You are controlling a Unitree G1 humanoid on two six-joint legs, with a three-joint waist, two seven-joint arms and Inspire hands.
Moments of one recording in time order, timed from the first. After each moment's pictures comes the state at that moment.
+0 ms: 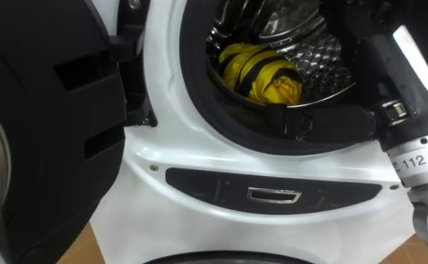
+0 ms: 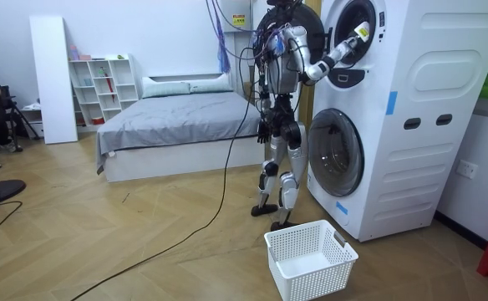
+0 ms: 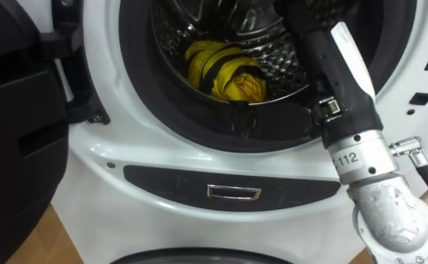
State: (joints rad) left arm 0.21 0.23 0.21 1.16 0.06 0.12 0.14; right arm -0.14 -0.42 -0.04 -0.48 -0.07 0.06 0.12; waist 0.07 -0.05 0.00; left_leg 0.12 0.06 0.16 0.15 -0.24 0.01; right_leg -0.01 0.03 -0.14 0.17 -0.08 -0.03
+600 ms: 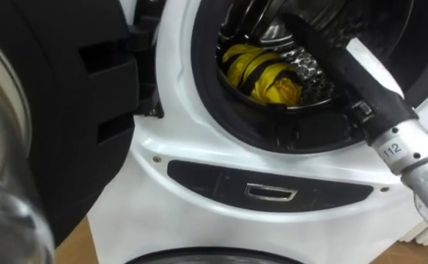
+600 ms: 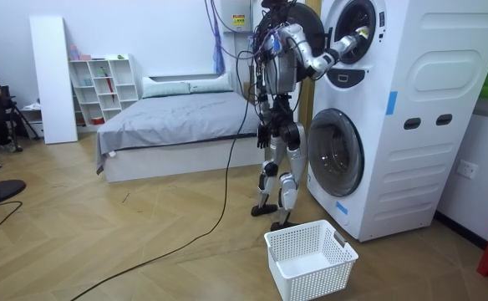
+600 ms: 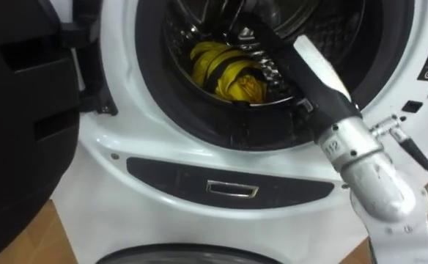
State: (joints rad) left arm 0.20 0.25 0.19 1.16 0.08 0.15 0.12; right arm -0.34 -0.48 0.00 -0.28 -0.20 0.16 0.29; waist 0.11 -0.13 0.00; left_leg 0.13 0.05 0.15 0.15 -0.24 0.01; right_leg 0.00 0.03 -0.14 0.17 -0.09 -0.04
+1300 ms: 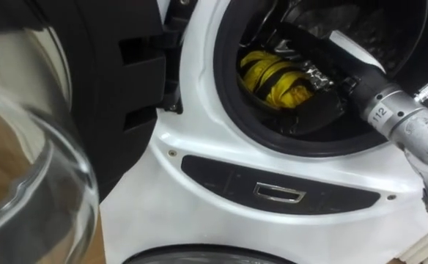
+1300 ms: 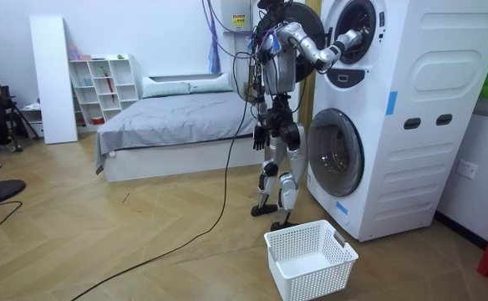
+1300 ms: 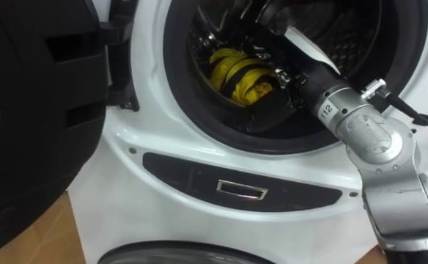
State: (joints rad) left arm 0.23 0.27 0.21 1.10 0.08 0.22 0.08; right arm -0.48 -0.53 0.02 -0.13 -0.20 0.26 0.39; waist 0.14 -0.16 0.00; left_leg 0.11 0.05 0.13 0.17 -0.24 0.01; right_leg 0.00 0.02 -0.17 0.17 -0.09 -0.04
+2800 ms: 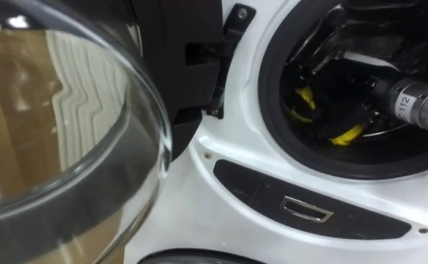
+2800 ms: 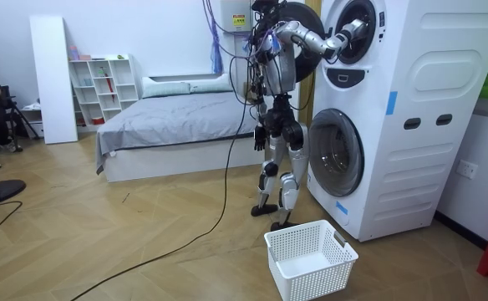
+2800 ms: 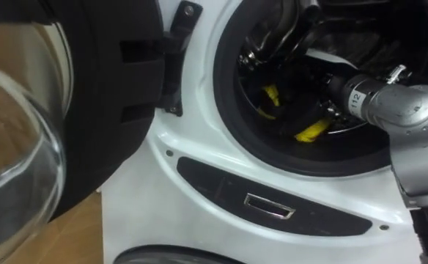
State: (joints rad) left arm 0.11 0.33 0.16 1.12 0.11 0.32 0.03; right arm -0.63 -0.65 0.05 0.14 -0.29 0.36 0.73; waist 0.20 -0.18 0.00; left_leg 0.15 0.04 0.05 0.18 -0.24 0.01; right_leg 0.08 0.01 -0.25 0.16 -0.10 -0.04
